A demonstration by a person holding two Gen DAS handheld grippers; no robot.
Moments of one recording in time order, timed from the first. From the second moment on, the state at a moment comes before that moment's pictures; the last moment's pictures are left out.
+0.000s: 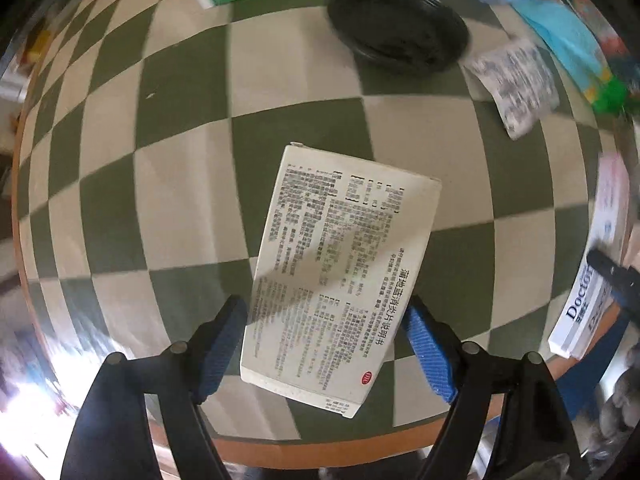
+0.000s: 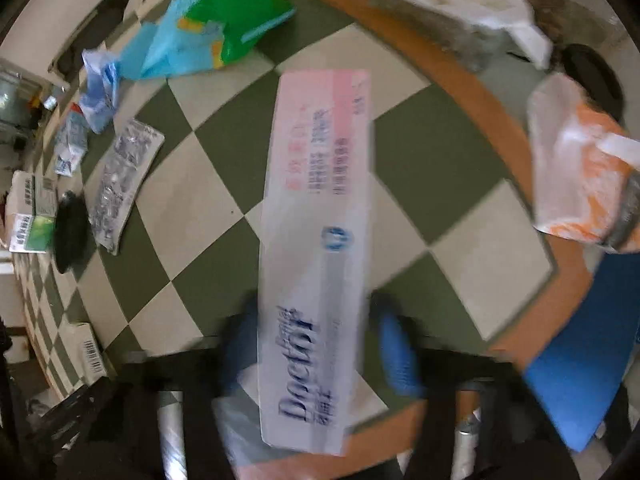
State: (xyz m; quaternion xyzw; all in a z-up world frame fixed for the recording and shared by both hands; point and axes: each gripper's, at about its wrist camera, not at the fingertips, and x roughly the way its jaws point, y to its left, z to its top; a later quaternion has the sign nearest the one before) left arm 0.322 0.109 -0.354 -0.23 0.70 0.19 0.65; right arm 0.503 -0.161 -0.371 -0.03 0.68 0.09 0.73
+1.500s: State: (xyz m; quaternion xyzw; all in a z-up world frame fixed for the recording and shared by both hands) left arm -0.051 0.064 -0.272 -0.32 0.57 0.21 0.73; right arm 0.086 -0.109 -0.299 -0.11 0.64 0.32 0.69
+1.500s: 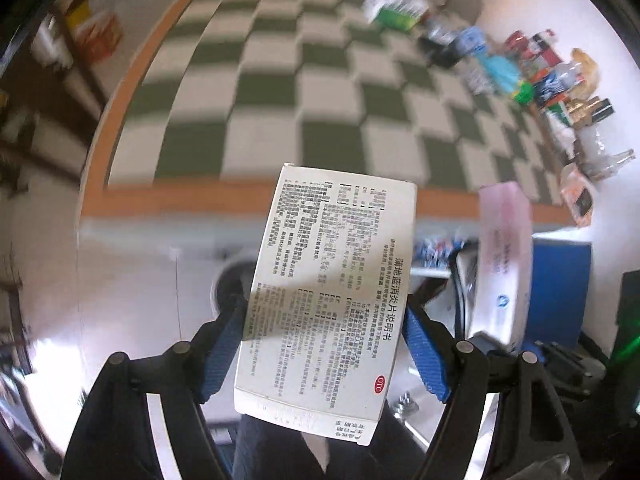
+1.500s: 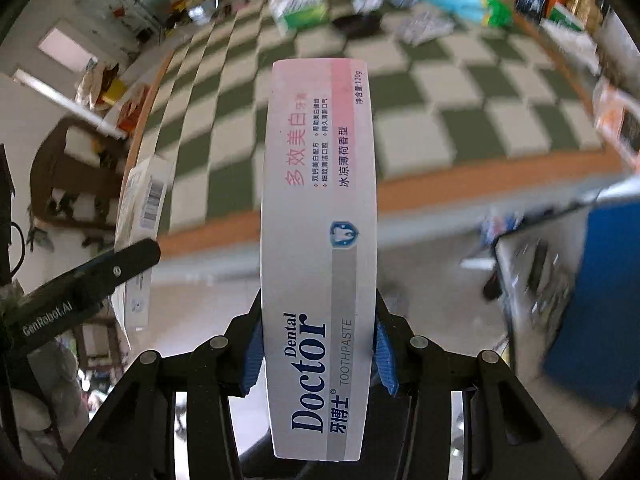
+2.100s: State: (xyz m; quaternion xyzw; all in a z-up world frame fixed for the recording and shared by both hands) left arm -0.131 0.124 -0.672 -0.47 0.64 0.25 0.55; right arm -0.018 -0.051 -0.701 -0.20 0.78 0.32 0.49
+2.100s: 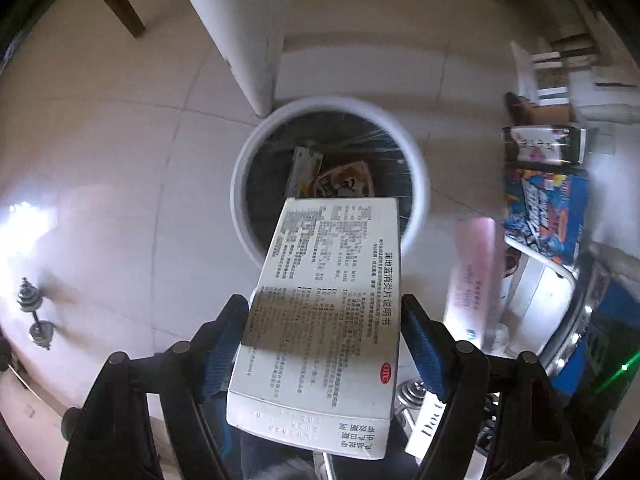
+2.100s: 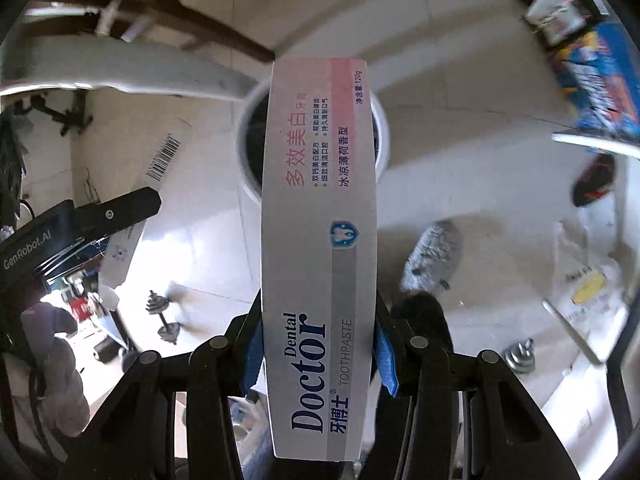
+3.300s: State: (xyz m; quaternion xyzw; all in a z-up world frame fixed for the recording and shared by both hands) left arm -0.163 0.091 -0.546 -0.32 0.64 0.31 0.62; right arm -0.010 -0.036 -0.647 -0.26 0.68 0.26 0.64
